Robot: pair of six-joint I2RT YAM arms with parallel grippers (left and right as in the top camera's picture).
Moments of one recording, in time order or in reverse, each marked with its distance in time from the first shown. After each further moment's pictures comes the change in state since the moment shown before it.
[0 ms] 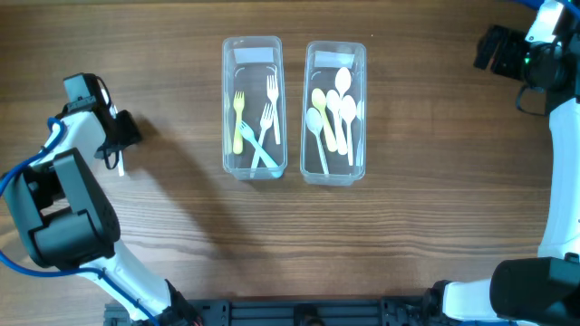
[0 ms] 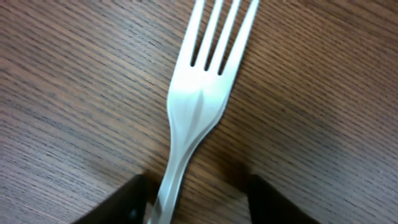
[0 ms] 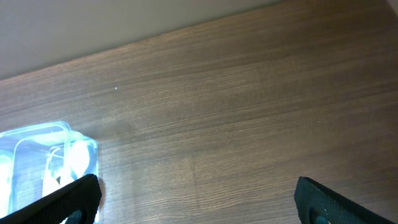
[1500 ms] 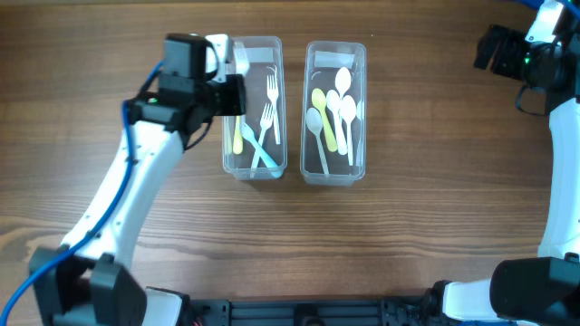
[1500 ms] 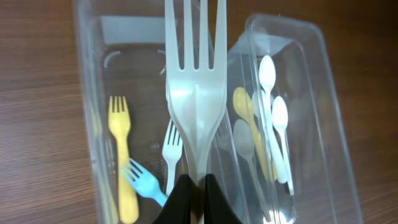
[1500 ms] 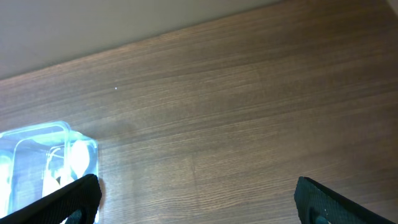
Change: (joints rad) left arm -0.595 -0.390 0.083 -0.104 0.285 -0.115; right arm 0.000 0.000 0.000 0.000 0.000 0.000
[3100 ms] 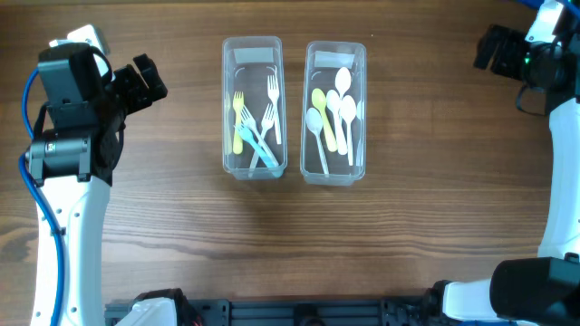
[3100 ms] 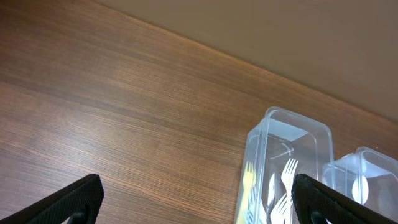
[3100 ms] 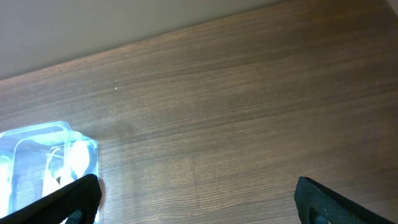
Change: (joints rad) left arm 0.344 -0.291 0.003 -0.080 -0.239 -0.026; right arm 0.000 0.000 0.000 0.000 0.000 0.000
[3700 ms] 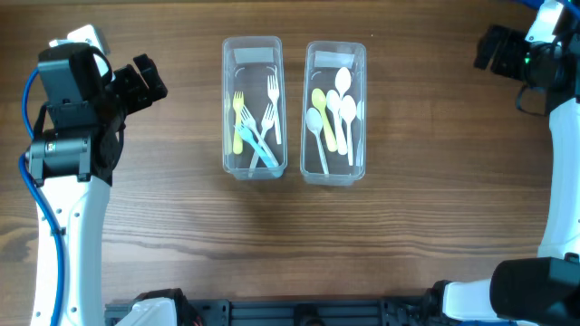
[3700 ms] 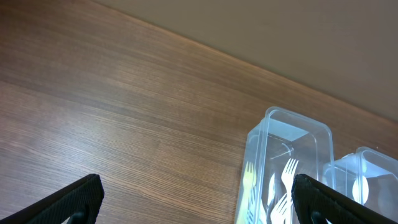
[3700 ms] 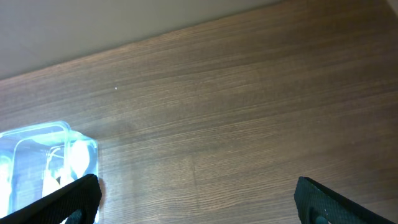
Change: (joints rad) left arm 0.000 0.000 0.000 0.000 0.000 0.000; right arm 0.000 -0.003 0.000 0.000 0.000 0.000
